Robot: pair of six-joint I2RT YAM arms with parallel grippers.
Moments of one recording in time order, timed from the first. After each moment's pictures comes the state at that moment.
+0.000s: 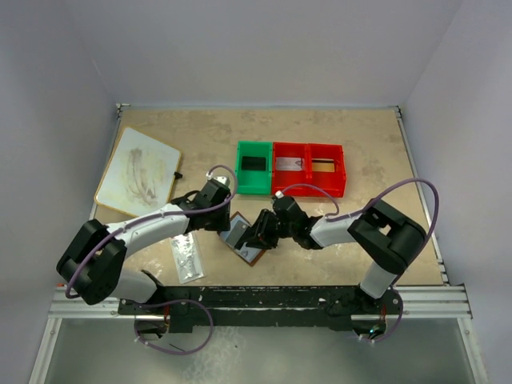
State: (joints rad) left arm -0.68 1.39 0.74 -0.36 -0.10 -0.60; right arm 0.85 1.69 0.60 0.40 -0.33 1.31
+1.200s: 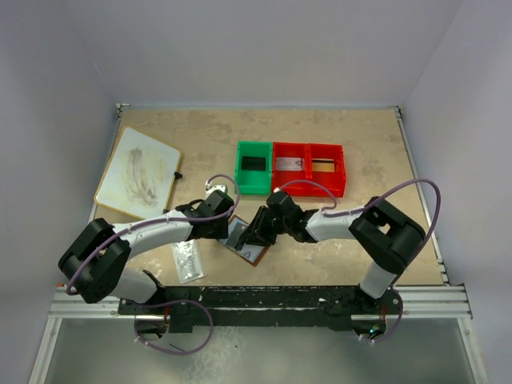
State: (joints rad) left arm -0.74 1.41 0.68 -0.36 -0.22 -0.67; right arm 0.85 1.69 0.69 0.22 -0.28 1.31
